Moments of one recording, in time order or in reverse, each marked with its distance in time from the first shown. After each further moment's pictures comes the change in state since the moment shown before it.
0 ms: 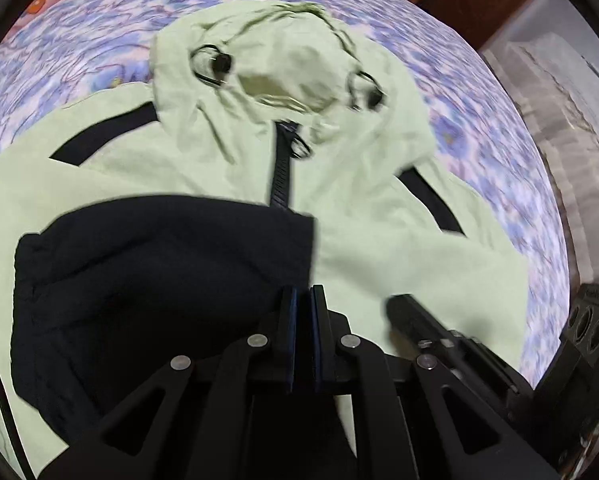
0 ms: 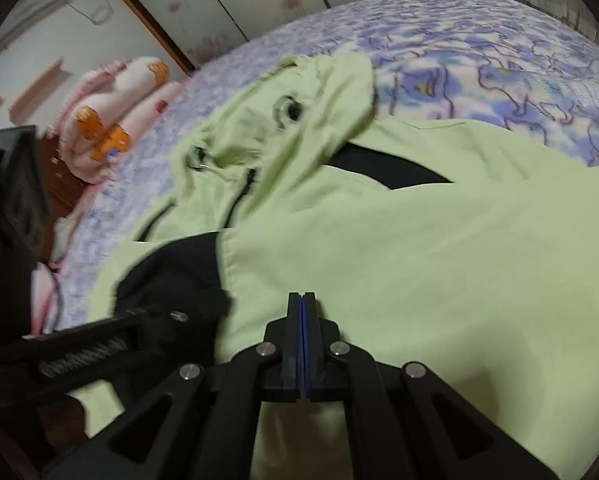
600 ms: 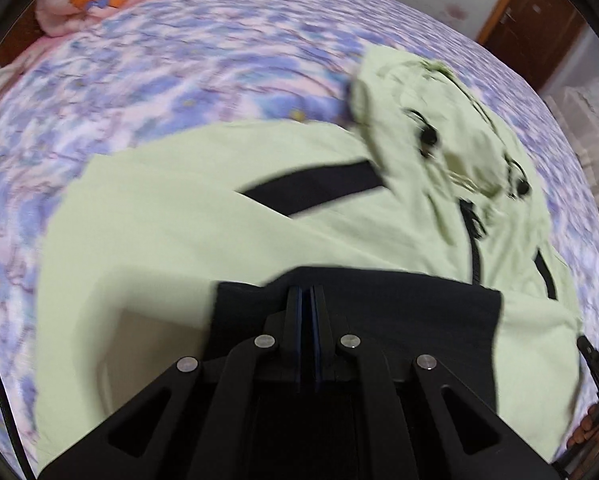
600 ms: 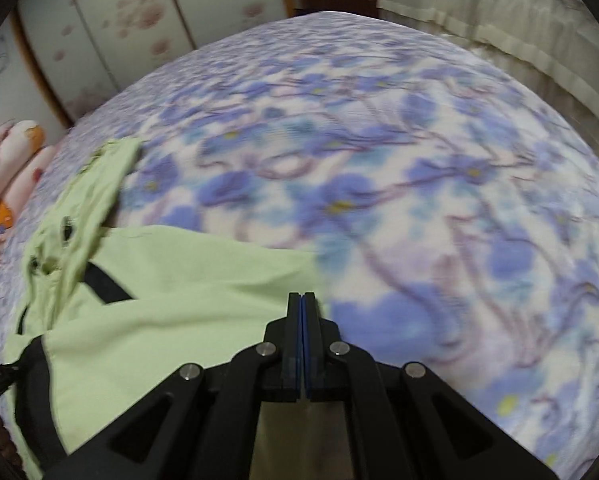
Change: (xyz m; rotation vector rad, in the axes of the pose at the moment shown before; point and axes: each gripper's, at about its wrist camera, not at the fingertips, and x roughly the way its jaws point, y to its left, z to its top) left arm -0.022 0.120 0.018 -0.121 -0.129 0.197; right arm -0.079 -0.155 0.023 0.222 -0.105 -0.420
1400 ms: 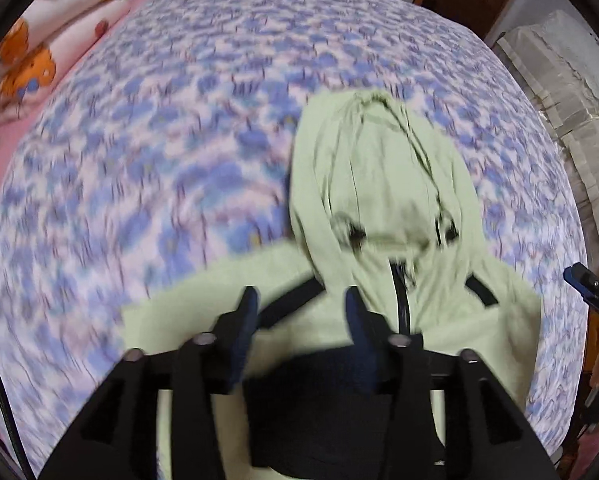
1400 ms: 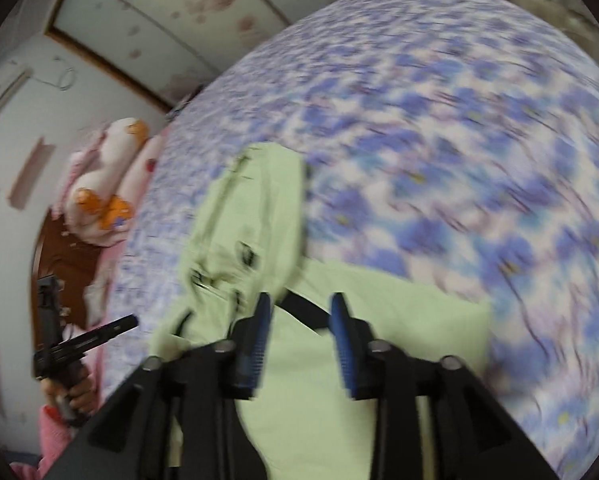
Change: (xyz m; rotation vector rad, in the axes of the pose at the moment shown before) left arm -0.078 -0.041 0.134 0.271 0.132 -0.056; right arm -0.040 0.097 0.109 -0.023 0.233 0.544
